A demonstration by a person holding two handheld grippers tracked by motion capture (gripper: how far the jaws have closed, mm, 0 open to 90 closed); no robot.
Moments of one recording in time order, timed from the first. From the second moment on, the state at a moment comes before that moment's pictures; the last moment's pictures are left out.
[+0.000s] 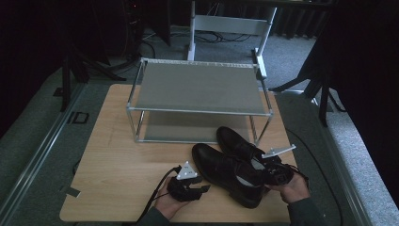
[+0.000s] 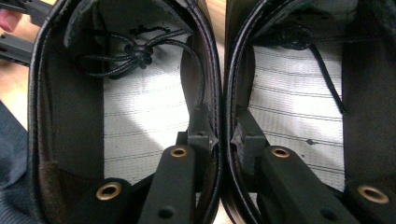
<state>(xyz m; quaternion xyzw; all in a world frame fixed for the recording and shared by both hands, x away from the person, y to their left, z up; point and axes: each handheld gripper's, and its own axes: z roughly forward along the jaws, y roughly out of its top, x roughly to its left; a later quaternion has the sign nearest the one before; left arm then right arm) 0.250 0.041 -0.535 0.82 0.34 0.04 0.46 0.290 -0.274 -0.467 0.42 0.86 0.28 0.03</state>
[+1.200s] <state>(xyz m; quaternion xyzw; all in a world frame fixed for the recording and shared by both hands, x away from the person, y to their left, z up) 0.265 0.071 -0.514 0.80 0.38 0.09 0.46 0.326 -0.233 -0.449 0.41 0.86 0.31 0.05</state>
